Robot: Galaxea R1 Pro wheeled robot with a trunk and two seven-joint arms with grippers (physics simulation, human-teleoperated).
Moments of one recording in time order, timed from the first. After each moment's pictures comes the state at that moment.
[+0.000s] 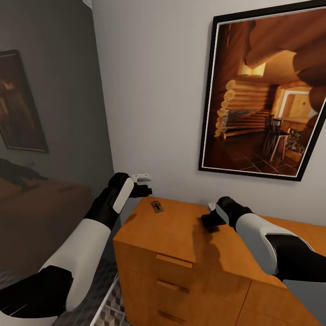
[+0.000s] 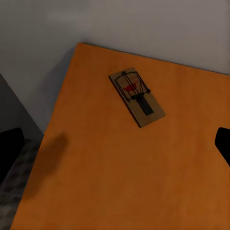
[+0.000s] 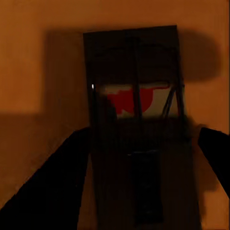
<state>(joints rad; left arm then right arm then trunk) -1.03 -0.16 -0.17 -0.91 0.40 1.02 0.32 -1.19 -0.01 -0.03 -0.10 0.16 0.74 0.18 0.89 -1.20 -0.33</state>
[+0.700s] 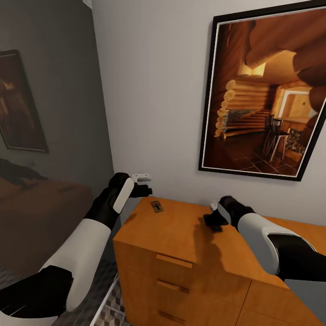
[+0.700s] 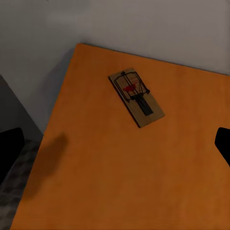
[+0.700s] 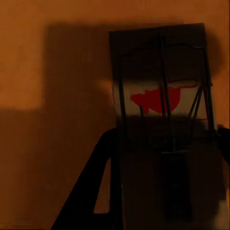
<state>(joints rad) -1.03 -0.16 -0.17 -0.91 0.40 1.02 0.32 -1.19 -0.02 -0.04 -0.11 0.15 0.77 0.17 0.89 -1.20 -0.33</state>
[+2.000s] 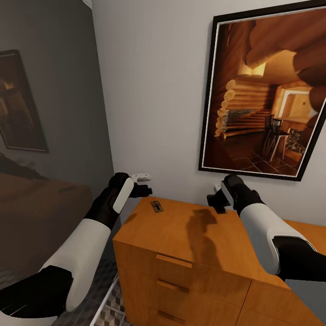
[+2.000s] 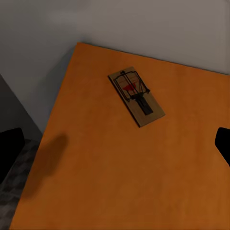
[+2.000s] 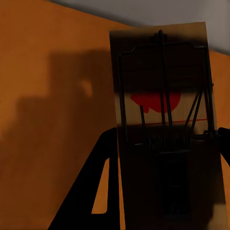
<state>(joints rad) -1.03 -0.16 -0.17 -0.91 0.40 1.02 0.32 -1.19 -0.03 -0.04 -0.47 0.15 1.04 0.16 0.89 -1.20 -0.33</state>
